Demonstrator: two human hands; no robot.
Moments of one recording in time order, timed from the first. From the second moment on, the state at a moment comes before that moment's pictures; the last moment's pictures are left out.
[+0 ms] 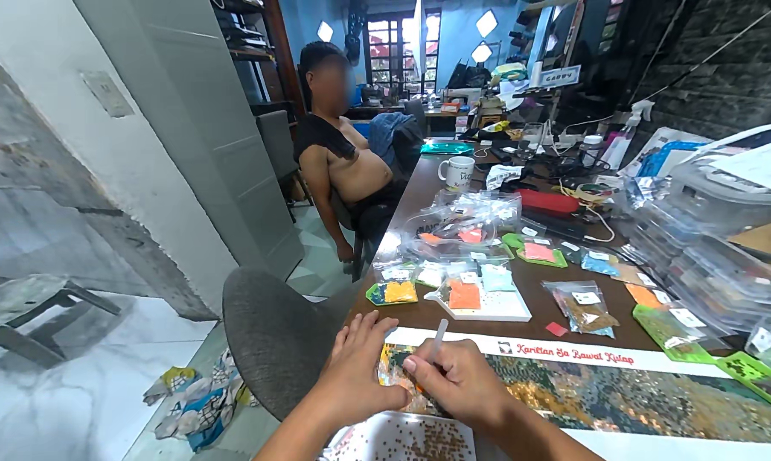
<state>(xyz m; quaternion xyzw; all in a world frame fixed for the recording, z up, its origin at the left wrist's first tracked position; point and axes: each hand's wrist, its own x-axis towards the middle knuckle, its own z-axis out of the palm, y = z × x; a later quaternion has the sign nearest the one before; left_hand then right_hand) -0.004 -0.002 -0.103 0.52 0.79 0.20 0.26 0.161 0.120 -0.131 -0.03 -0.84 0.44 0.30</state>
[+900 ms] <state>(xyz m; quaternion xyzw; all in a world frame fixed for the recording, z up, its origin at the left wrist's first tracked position) -0.003 -0.001 -0.101 0.51 0.80 0.18 0.25 0.160 0.102 -0.125 -0.11 -0.86 0.40 0.30</state>
